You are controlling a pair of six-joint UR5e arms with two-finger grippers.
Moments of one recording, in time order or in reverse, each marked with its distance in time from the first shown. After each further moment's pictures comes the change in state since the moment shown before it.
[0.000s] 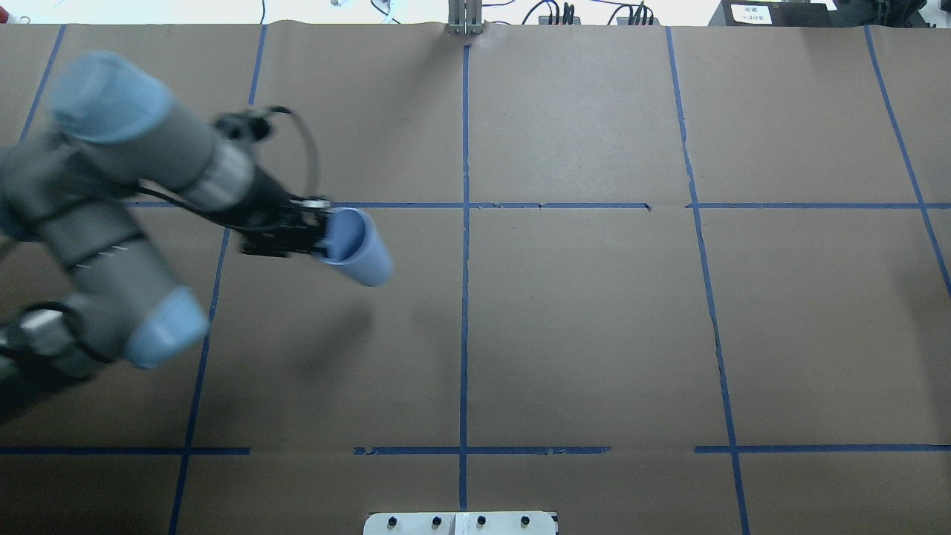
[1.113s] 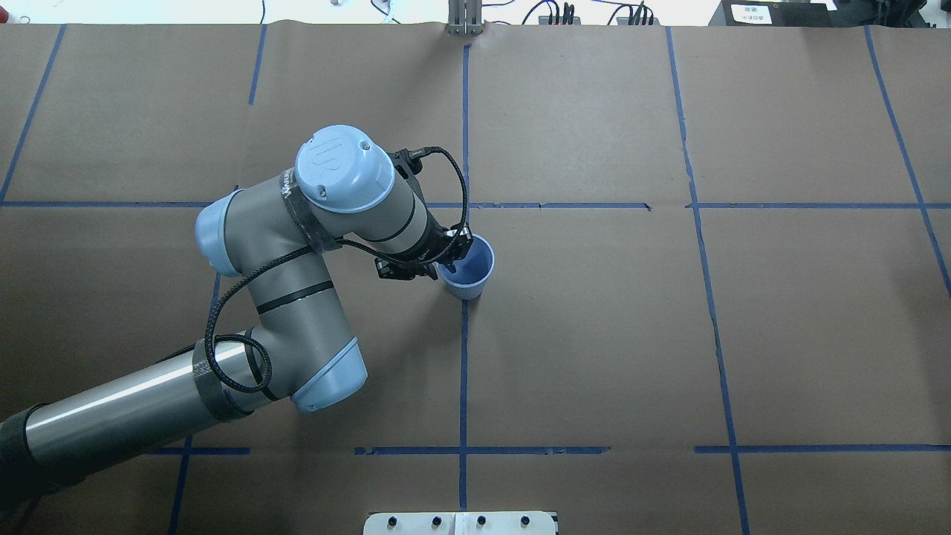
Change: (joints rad) left arm 0.094 -0.126 0.133 0.023 0.169 -0.027; right arm -0.003 -0.001 0.000 0.058 -0.012 -0.009
